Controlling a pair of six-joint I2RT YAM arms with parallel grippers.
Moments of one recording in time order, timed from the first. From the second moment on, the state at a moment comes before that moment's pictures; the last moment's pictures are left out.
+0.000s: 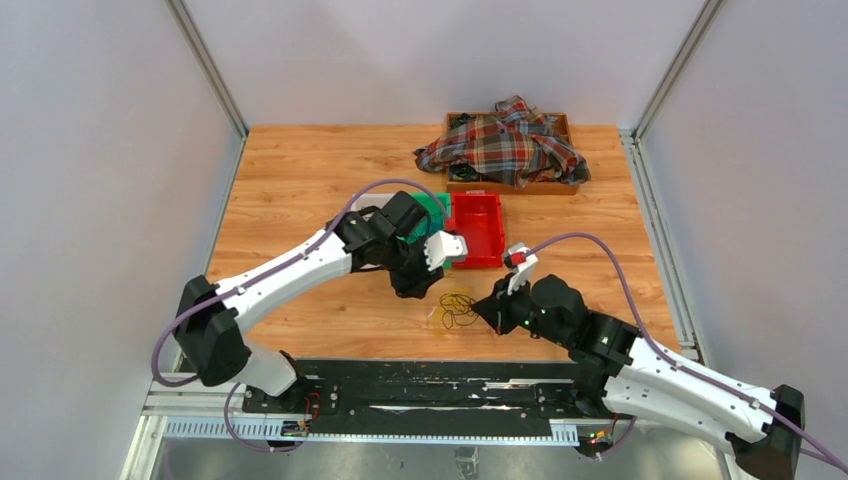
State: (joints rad) left arm -0.82 1.47 1.21 -0.80 0.36 0.42; right arm 1.01 0.64 0.48 -0.25 0.10 0.44
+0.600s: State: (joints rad) left arm -0.81 1.40 1.36 -0.93 0.60 0.58; right arm 1.01 0.84 0.57 -0.03 -0.07 0.31
